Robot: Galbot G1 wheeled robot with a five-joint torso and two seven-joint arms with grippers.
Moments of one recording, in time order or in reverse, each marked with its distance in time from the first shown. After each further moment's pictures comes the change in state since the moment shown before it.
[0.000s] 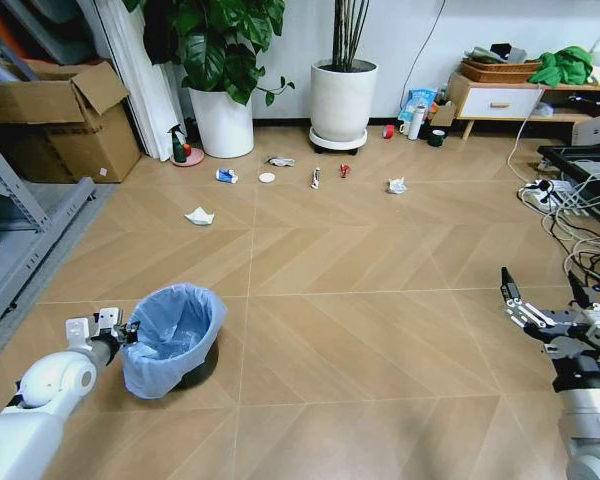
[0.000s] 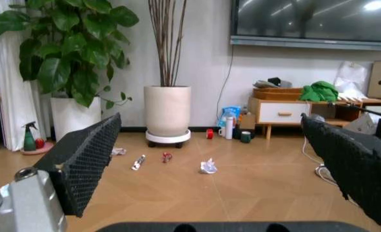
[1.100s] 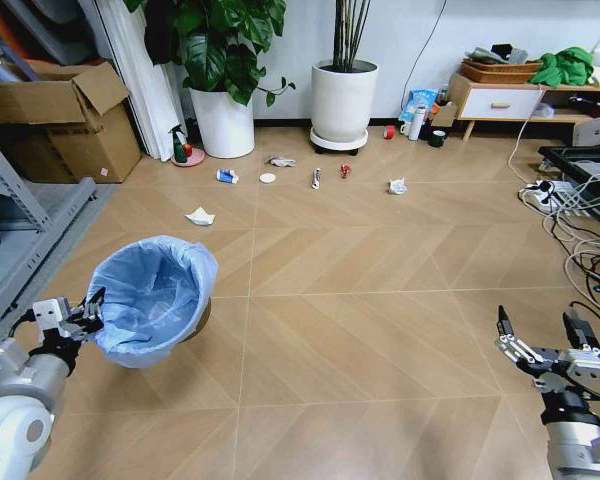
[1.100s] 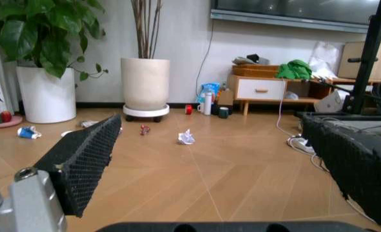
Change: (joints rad) left arm 0.335 -0.268 -0.441 -0.498 0.087 -0.154 0.076; right arm -0.027 0.101 -0.043 -0.142 -0.119 0.102 -0.007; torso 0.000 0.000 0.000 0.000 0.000
